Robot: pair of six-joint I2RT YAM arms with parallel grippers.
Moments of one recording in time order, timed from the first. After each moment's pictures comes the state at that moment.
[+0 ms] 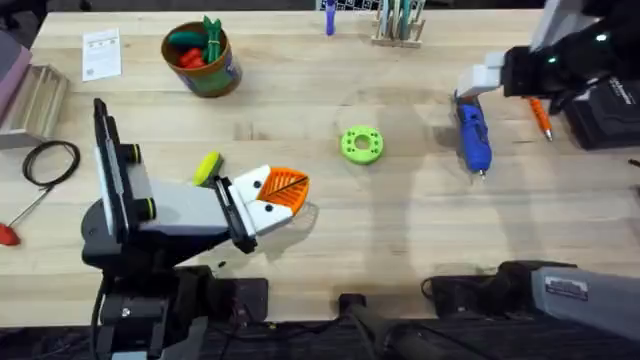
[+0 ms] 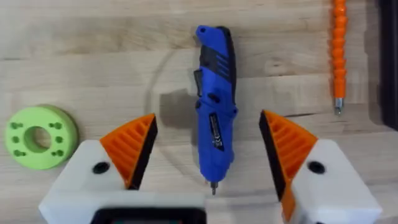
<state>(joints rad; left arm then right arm) 0.04 0.01 0.02 -0.13 1.14 0.03 -0.05 1.37 1.15 -0.89 0.05 0.02</state>
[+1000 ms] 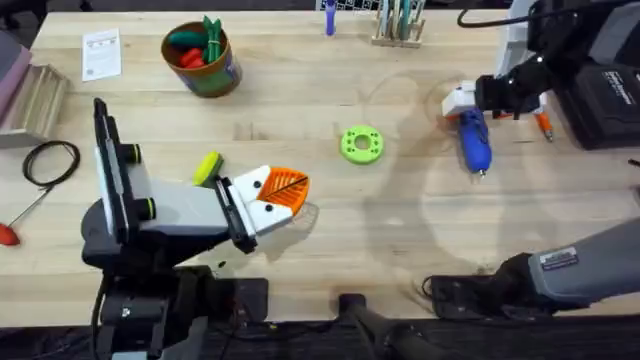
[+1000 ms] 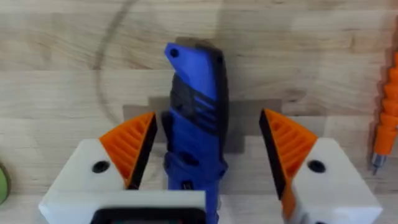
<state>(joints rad) 0.04 0.01 0.02 -0.13 1.14 0.03 -0.16 1.76 1.15 -0.69 -0.03 -0.12</state>
